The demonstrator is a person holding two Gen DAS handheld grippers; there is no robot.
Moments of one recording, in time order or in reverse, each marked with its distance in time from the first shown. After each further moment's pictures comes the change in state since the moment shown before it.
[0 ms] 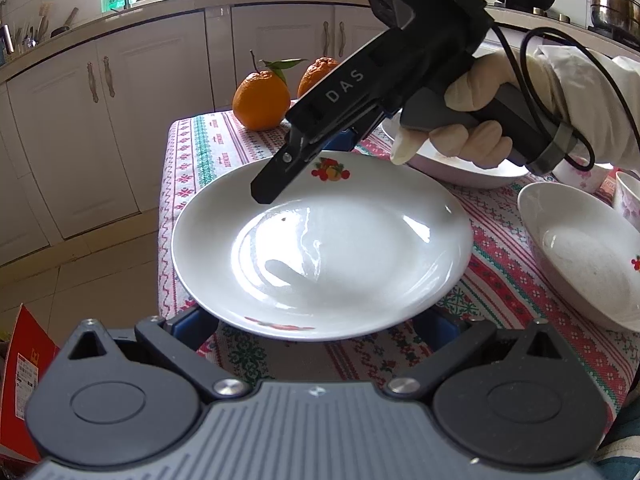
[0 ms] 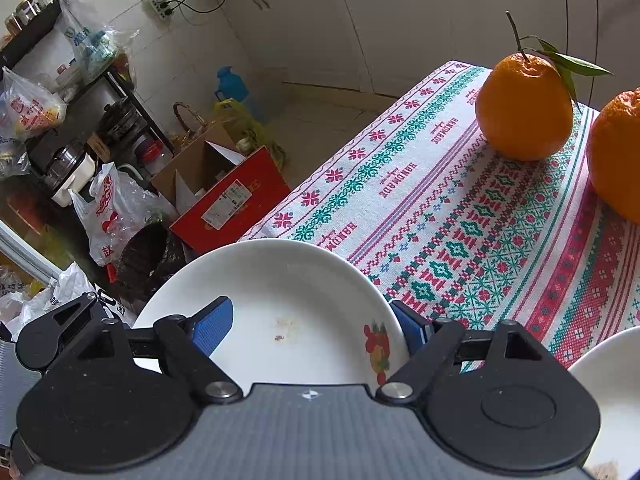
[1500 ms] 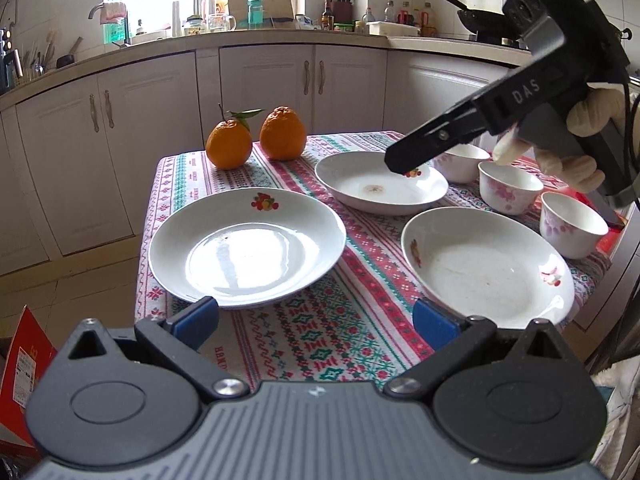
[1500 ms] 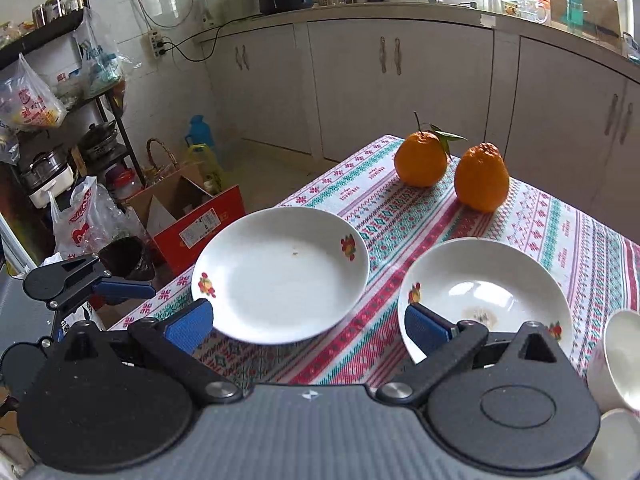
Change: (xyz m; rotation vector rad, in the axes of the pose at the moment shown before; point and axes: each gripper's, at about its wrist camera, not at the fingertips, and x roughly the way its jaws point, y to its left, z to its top) left arm -0.078 -0.065 -0.007 -0.009 -0.098 -0.017; right arm -0.166 0.067 -0.123 -0.082 -0.226 -0.227
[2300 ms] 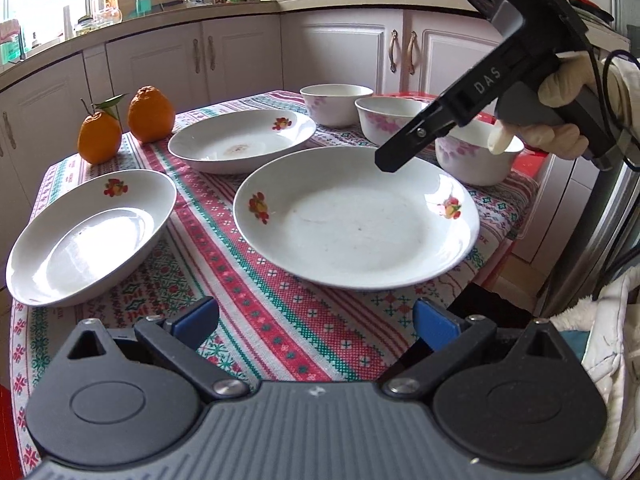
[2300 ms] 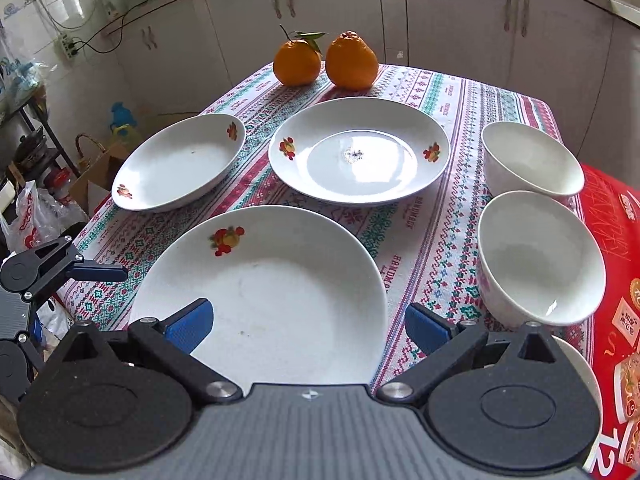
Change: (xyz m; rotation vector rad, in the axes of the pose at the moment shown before) left arm 0.036 -0.080 -0.023 0.195 0.091 -0.206; right arm -0.045 -0.054 -0.106 0.226 0.128 -0.155
